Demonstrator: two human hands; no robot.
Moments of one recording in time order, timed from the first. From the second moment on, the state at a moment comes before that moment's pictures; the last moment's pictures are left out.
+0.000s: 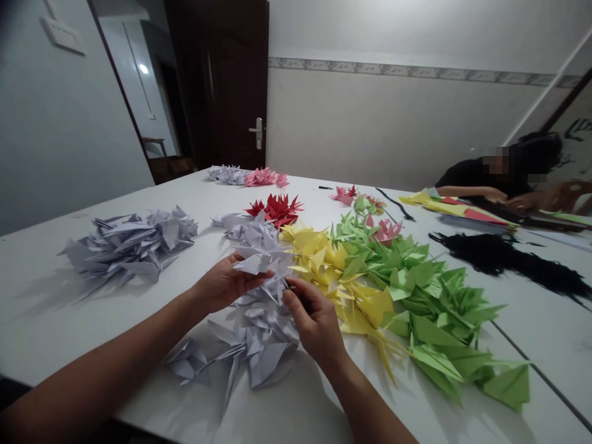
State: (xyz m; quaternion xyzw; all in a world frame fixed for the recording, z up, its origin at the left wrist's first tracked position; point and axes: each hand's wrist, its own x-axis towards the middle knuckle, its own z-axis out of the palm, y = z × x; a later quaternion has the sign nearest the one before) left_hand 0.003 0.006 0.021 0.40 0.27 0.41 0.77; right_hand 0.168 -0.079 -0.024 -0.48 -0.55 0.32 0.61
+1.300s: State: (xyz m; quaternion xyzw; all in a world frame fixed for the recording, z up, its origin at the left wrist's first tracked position) left_hand 0.001 0.001 0.016 0.37 0.24 0.37 0.81; right_hand 0.173 -0.075 -0.031 -0.52 -0.60 0.20 0.58
